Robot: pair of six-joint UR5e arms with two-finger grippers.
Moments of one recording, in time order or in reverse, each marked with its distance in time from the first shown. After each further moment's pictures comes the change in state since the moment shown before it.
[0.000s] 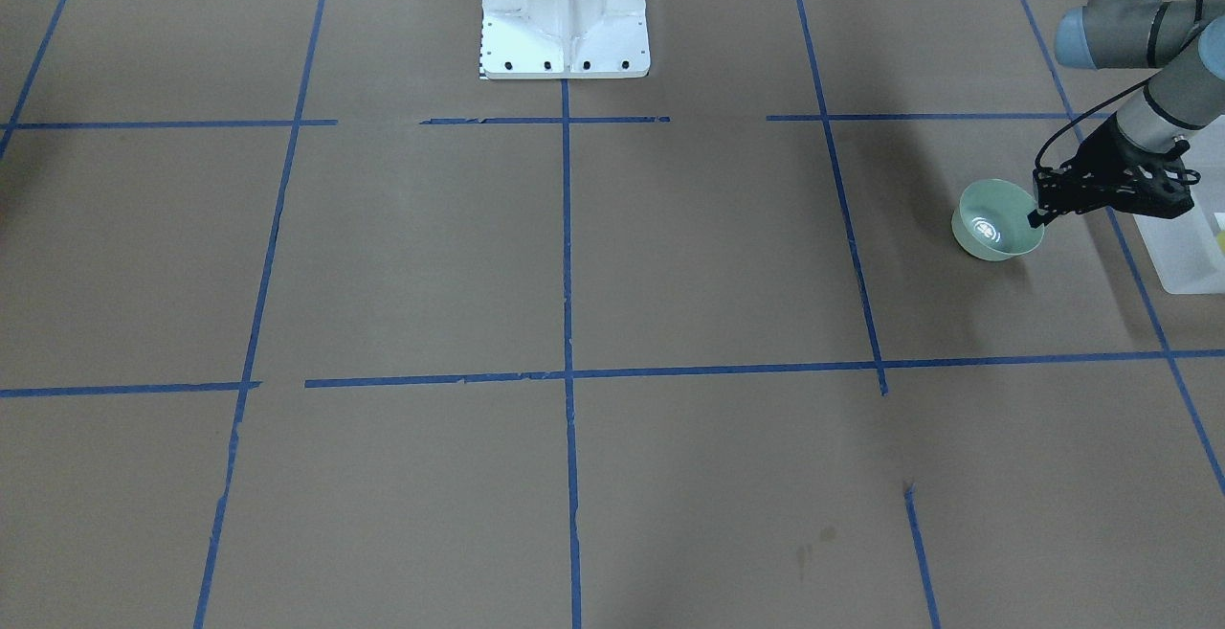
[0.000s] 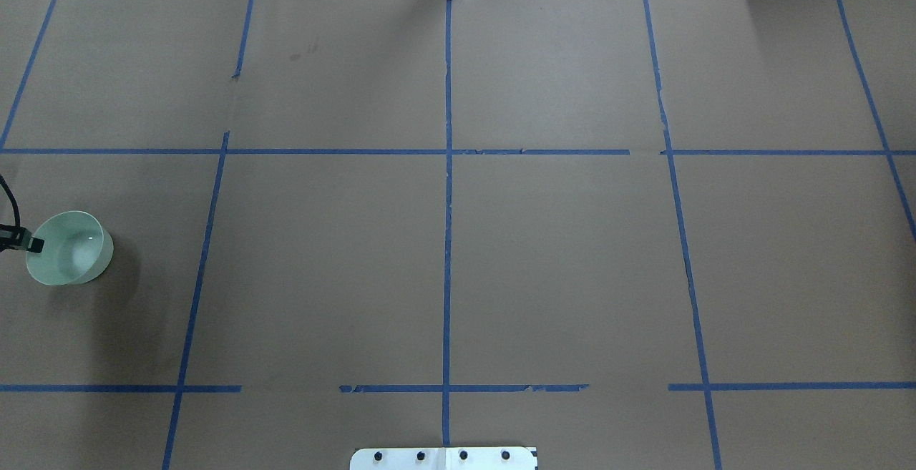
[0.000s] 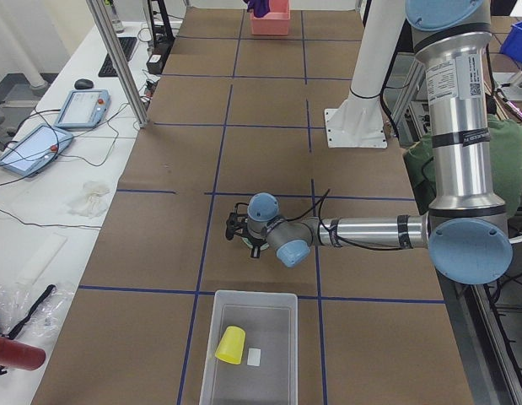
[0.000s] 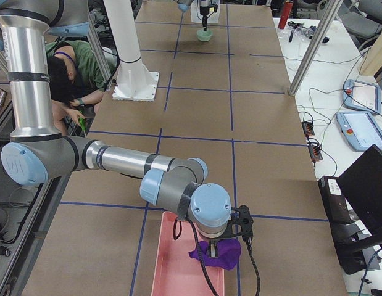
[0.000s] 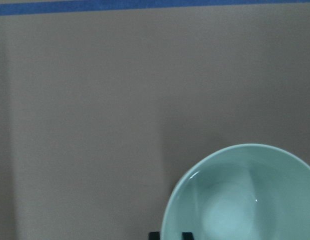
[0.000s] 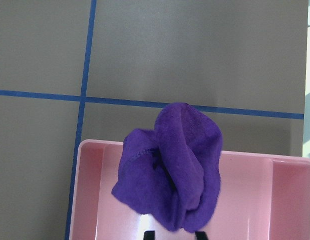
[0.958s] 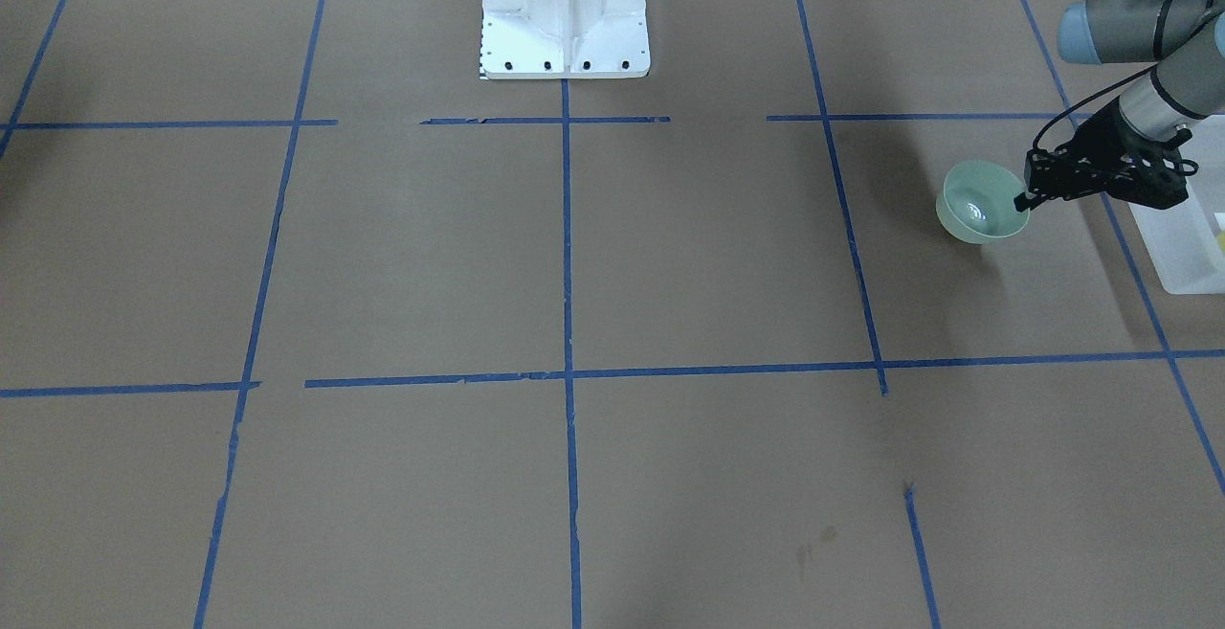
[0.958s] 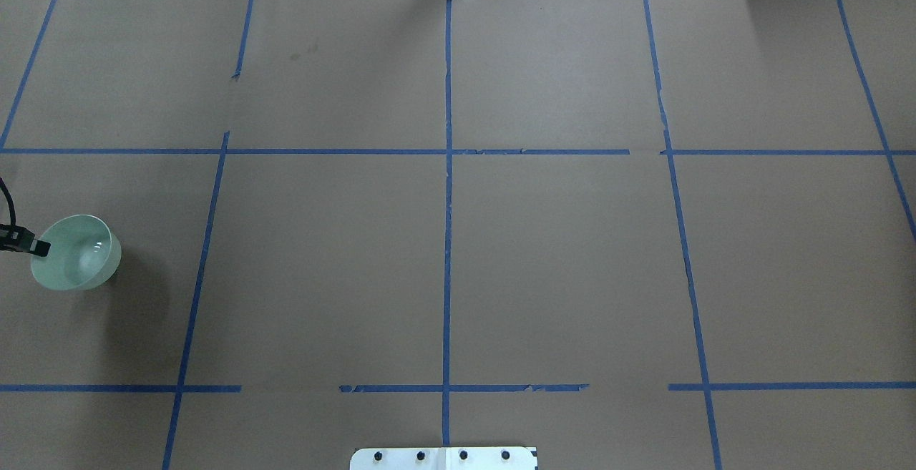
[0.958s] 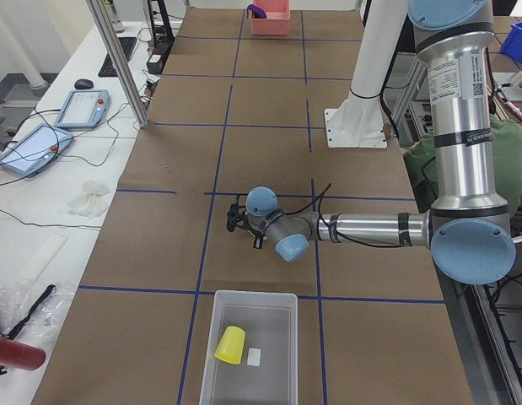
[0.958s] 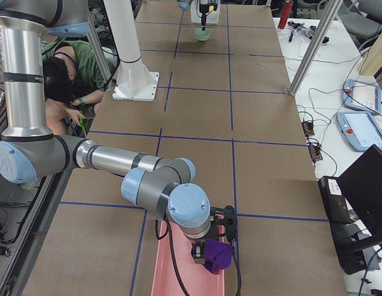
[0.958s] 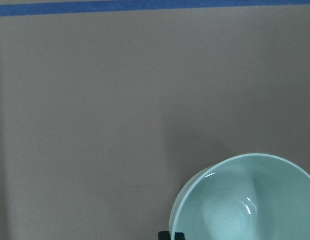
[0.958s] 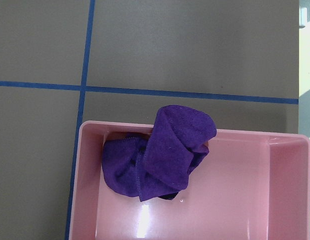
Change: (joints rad) left arm -0.042 0.002 -0.055 0.021 -0.144 0.010; right arm 0.039 -0.072 0.085 -0.002 0.006 -0.005
